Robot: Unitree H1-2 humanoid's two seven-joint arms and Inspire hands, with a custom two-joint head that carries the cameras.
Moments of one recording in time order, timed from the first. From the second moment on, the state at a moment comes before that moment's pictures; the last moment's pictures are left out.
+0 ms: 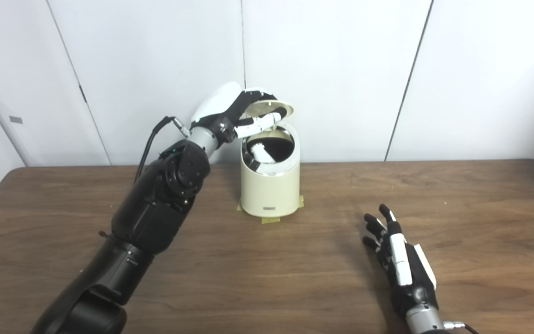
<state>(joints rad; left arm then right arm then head) -0.86 0.26 -0.37 0.24 0.53 0.21 -0.21 0.01 -0.01 -0.03 -0.17 0.03 0.16 -0.01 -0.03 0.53</state>
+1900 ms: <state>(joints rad) -0.66 0.34 -0.47 0.08 0.92 0.05 -0.27 0.02 -0.02 0.00 -0.26 0.00 0.31 -0.03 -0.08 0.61</state>
